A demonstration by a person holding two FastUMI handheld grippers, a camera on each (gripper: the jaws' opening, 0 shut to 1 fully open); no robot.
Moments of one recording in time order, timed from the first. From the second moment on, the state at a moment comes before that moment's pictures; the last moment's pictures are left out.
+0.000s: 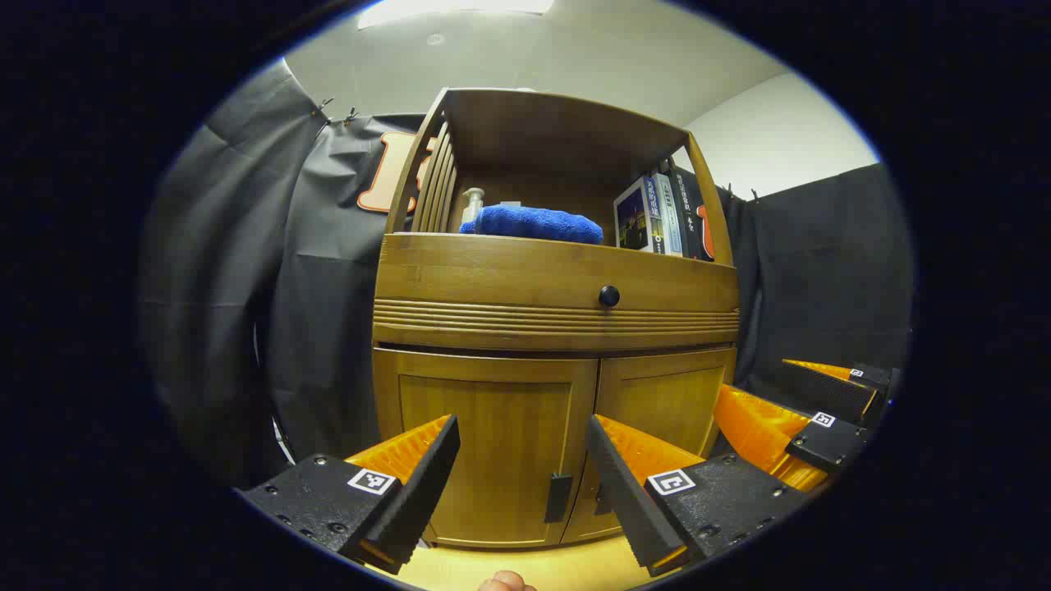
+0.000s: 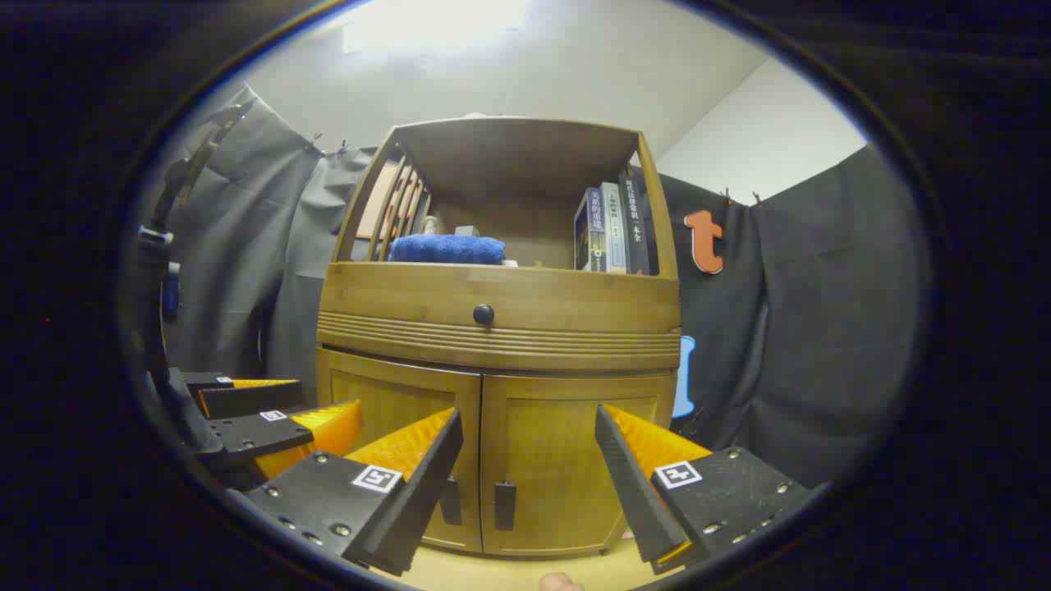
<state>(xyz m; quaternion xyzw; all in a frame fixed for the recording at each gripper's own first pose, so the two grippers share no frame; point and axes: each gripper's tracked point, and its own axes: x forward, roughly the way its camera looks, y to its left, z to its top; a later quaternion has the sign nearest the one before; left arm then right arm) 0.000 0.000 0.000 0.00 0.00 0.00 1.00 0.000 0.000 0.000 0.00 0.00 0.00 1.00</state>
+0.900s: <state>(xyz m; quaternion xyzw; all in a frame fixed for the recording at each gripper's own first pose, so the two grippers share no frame) 0.006 0.018 -0.002 0.00 0.00 0.02 1.00 0.029 0.002 -0.055 0.00 0.05 0.01 1.00</state>
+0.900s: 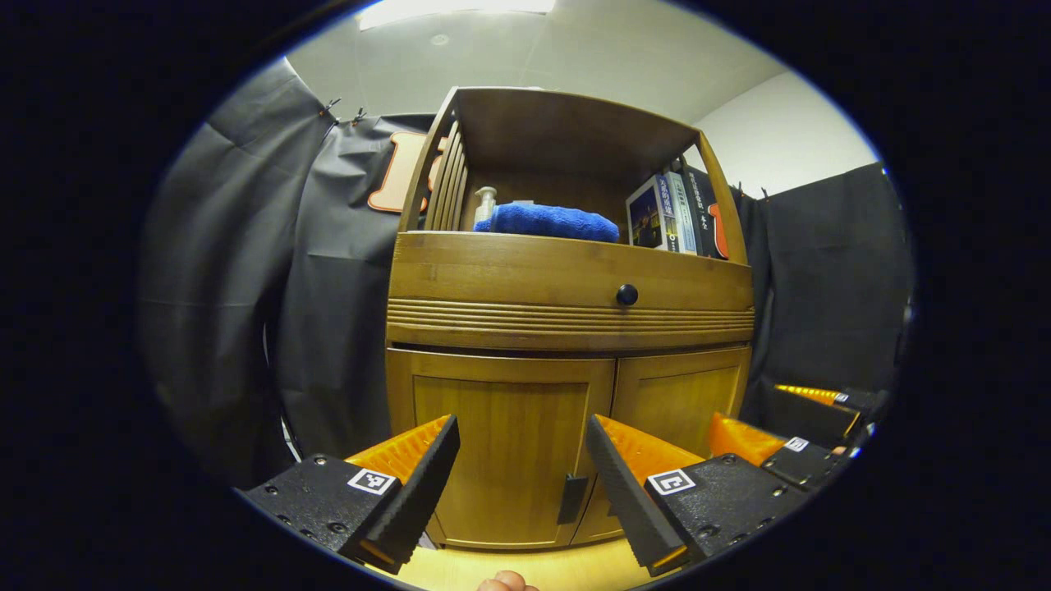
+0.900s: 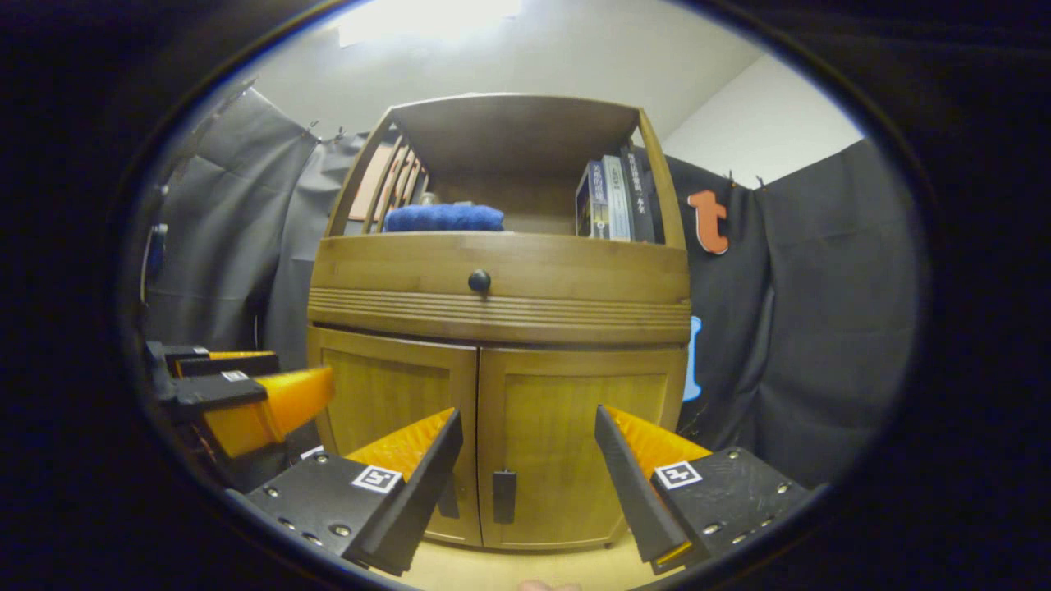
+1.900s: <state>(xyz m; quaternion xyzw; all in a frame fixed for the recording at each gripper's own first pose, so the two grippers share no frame) 0.000 0.110 -0.020 0.02 0.03 0.12 0.99 0.135 0.033 -0.235 0.04 0.21 0.00 0.98</state>
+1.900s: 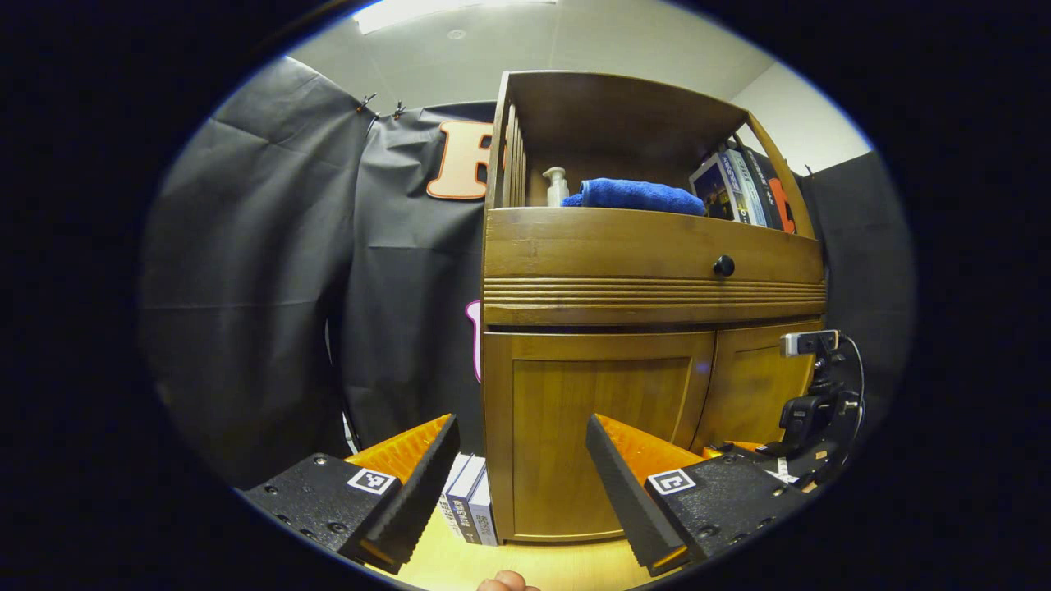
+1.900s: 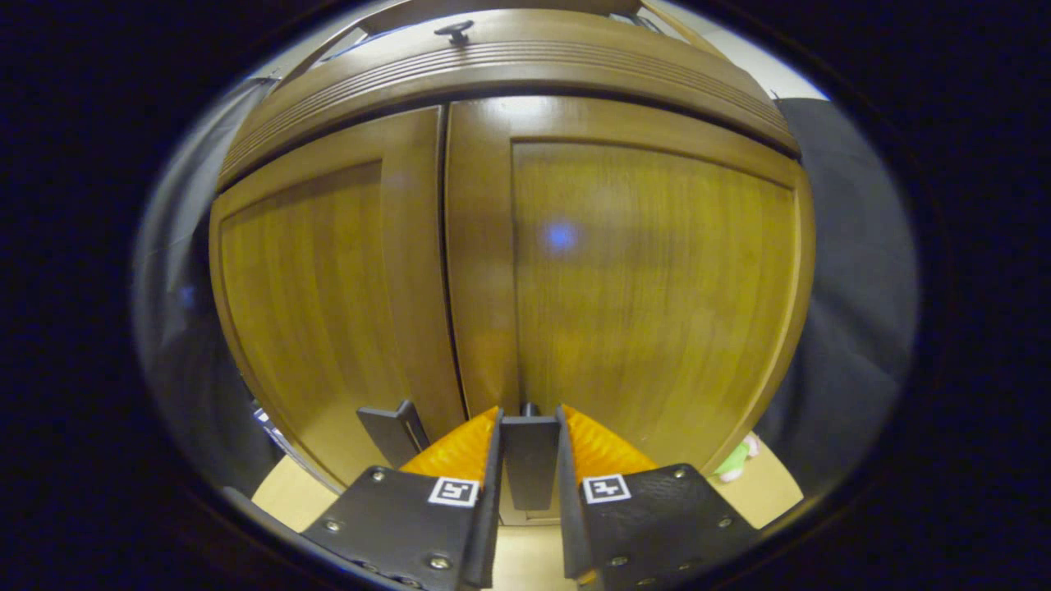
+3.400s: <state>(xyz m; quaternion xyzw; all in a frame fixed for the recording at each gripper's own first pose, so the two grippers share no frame) -0.003 -0.007 -0.031 0.03 0.03 0.02 1.00 -0.008 -0.058 -0.204 0.08 0.20 -0.02 0.98</state>
